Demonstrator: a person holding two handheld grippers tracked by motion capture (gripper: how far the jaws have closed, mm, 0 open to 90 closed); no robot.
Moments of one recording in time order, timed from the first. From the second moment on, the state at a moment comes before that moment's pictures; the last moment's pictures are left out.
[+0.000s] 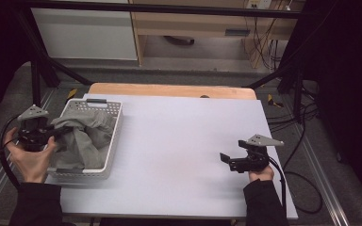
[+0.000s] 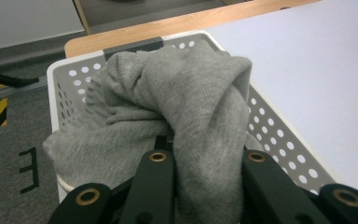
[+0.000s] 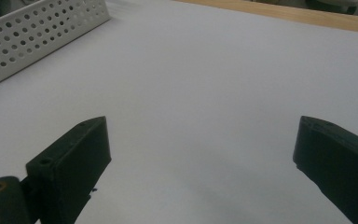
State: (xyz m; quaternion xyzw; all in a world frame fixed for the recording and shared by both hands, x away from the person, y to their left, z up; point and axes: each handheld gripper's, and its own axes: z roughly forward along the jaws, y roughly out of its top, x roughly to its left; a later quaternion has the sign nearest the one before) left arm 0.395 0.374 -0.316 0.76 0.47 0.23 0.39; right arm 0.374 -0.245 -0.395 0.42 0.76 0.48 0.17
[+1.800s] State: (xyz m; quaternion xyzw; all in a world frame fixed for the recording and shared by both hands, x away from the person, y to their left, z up) left arm 0.365 0.374 -0.281 0.74 0.45 0.25 0.42; right arm 0.374 -0.245 -0.395 0.41 0.76 0.48 0.17
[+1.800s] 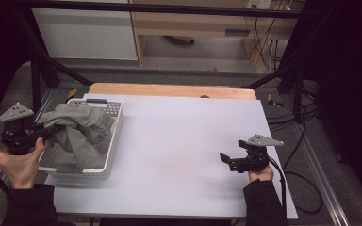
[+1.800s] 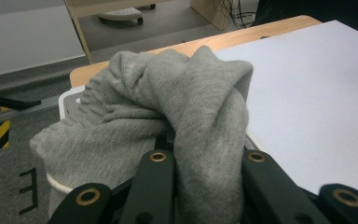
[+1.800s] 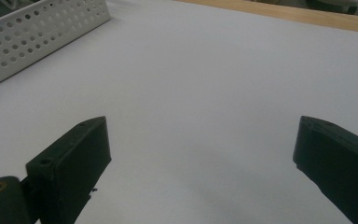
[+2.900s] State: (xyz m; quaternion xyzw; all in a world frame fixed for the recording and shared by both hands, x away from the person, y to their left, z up) left arm 0.356 0.373 -0.260 0.74 0.44 0.25 0.45; right arm 0.374 -0.245 -0.395 0.42 0.76 0.48 0.17
